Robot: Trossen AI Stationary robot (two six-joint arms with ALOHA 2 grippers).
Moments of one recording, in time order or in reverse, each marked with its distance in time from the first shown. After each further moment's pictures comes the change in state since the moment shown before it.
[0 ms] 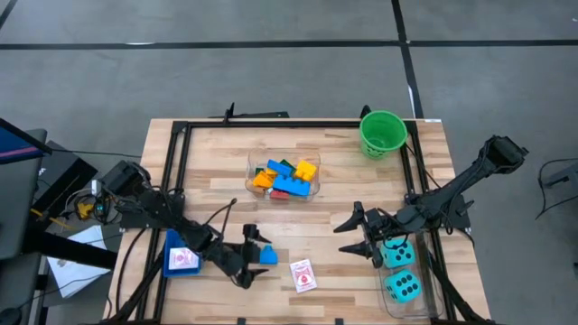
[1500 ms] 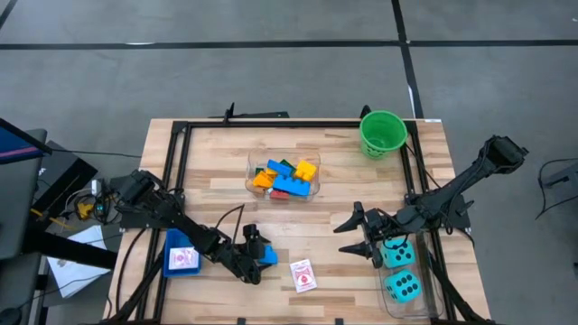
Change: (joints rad) left arm 0.023 0.156 0.001 0.052 -0.016 -0.194; right arm 0.001 0.000 0.000 -0.005 -0.001 0.000
